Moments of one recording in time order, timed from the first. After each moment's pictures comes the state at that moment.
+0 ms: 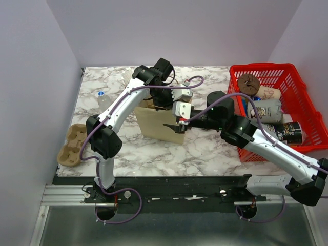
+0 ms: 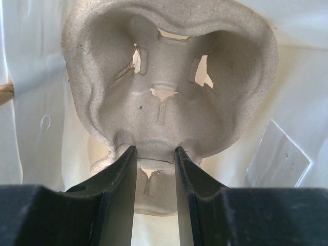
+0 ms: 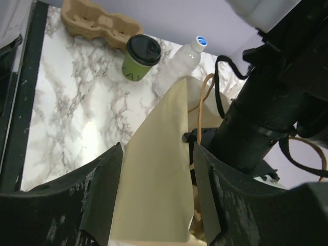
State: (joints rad) left arm -0.60 1.94 2.08 -1.34 0.39 0.77; right arm 0.92 1.18 1.25 -0.28 -0.40 -0.61
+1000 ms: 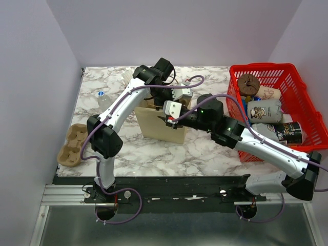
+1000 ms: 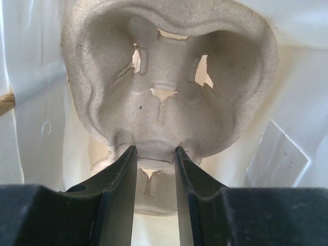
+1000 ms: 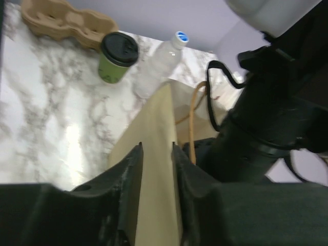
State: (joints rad) left arm -0.60 1.95 2.10 -1.34 0.40 0.77; right arm 0.98 1.27 1.22 -0.12 -0.24 -0.60
